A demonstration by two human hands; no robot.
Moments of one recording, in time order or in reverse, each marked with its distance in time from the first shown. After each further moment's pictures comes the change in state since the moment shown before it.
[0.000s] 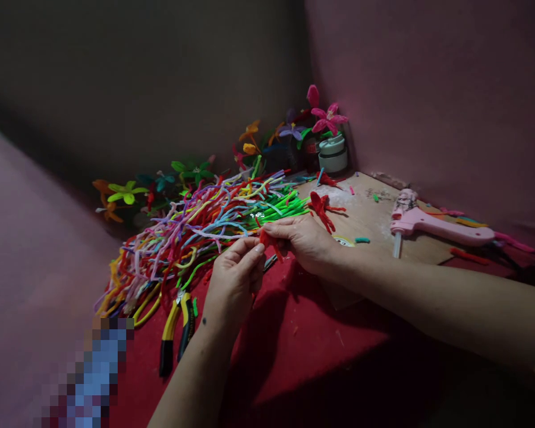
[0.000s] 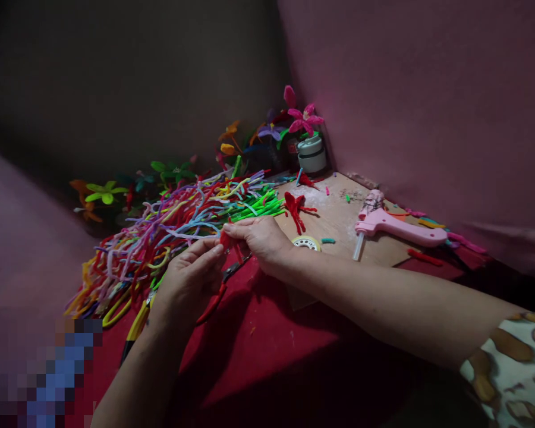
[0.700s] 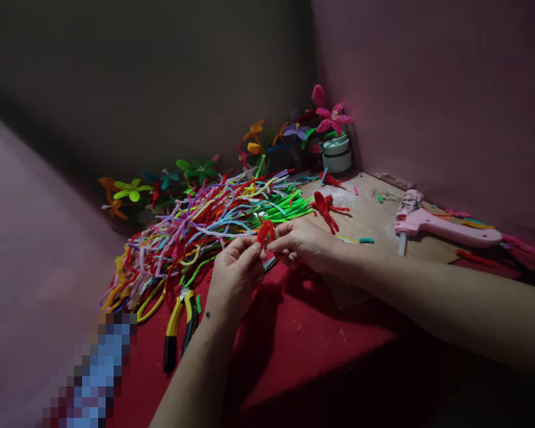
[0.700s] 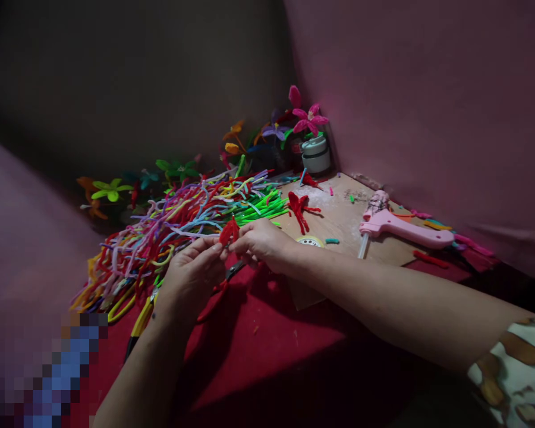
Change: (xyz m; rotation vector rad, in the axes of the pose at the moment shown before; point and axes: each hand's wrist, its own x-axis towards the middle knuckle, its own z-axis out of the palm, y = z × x) left_hand 0.004 0.000 -0.004 -0.030 0.079 -0.007; right_hand -0.001 -0.002 -0.004 -0.220 -0.092 0.167
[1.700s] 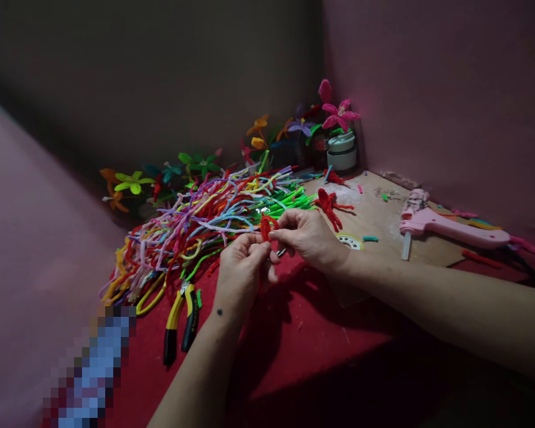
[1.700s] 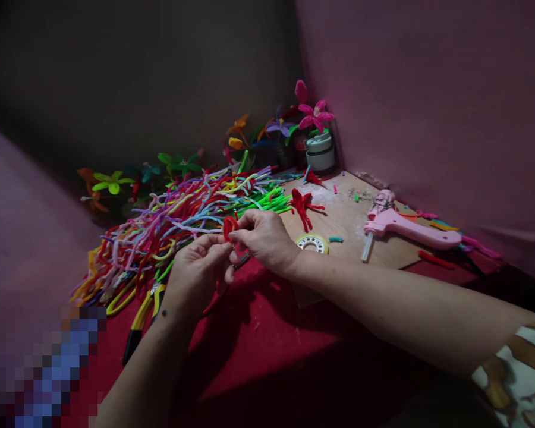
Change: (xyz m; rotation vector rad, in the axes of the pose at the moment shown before) left_hand -0.004 -0.003 0.003 0.211 -0.028 0.097; right_hand -0.002 0.003 0.007 -0.199 0.223 -0.321
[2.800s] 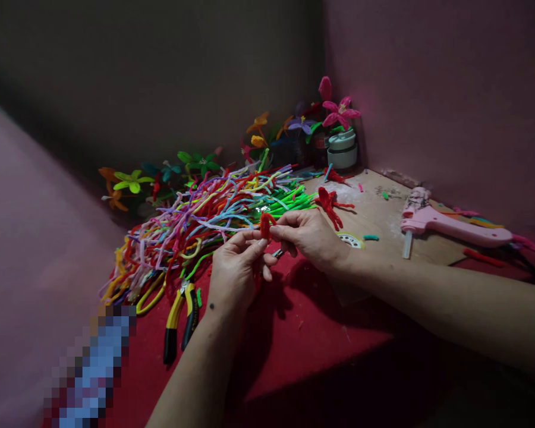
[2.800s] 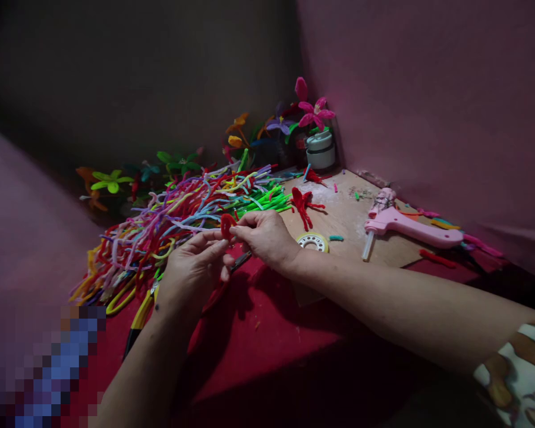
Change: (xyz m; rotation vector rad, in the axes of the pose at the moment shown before) left_hand 0.005 -0.003 -0.004 -0.164 0.061 -0.009; right_hand -0.003 -0.004 -0.001 -0.009 -0.033 0.049
